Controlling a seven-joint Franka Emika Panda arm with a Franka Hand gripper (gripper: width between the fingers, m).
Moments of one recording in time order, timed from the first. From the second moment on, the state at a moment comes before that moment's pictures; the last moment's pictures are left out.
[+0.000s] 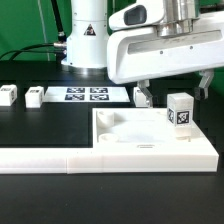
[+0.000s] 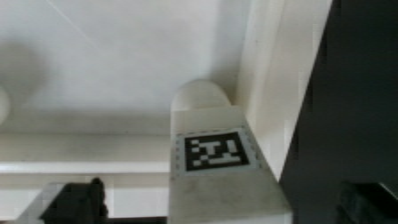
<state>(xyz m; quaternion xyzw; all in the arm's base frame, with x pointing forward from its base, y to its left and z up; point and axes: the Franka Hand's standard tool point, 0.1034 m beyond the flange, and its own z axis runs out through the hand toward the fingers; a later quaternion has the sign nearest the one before) 0.609 0.113 0.086 -0.99 -0.04 -0.07 0.07</state>
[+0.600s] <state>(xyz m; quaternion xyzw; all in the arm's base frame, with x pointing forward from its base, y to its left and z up) 0.612 0.117 0.083 -1.00 -0.04 -0.04 0.08</state>
